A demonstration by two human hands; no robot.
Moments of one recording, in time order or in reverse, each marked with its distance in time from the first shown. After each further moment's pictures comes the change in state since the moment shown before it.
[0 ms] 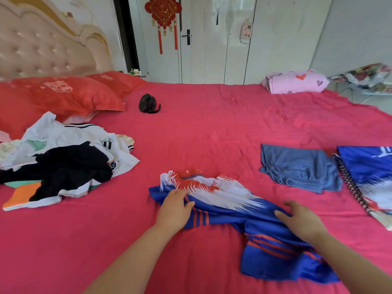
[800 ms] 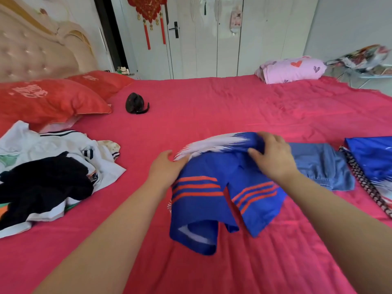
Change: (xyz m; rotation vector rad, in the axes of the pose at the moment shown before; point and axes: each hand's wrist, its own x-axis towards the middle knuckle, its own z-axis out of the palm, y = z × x) left_hand 0.106 0.048 -0.043 -0.426 0.072 -0.251; right_hand 0.097 -0.112 -0.044 0.127 0.432 -0.348
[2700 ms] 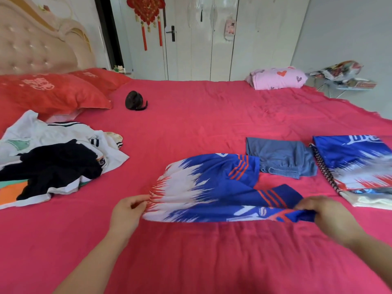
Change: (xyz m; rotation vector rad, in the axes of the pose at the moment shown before) left_hand -0.127 -0.114 -0.063 0.005 0.123 0.035; right_hand -0.172 0.113 -0.107 -0.165 -0.284 -0.253
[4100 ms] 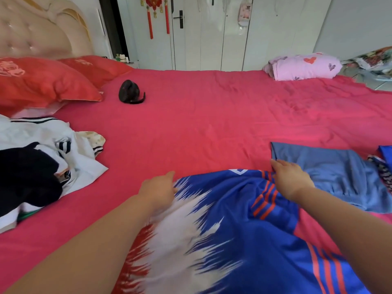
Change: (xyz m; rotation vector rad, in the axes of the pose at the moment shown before) left_hand 0.195 0.012 0.132 0.925 -0.421 0.174; right_hand 0.265 0.025 0.130 -0.291 -0.151 0.254
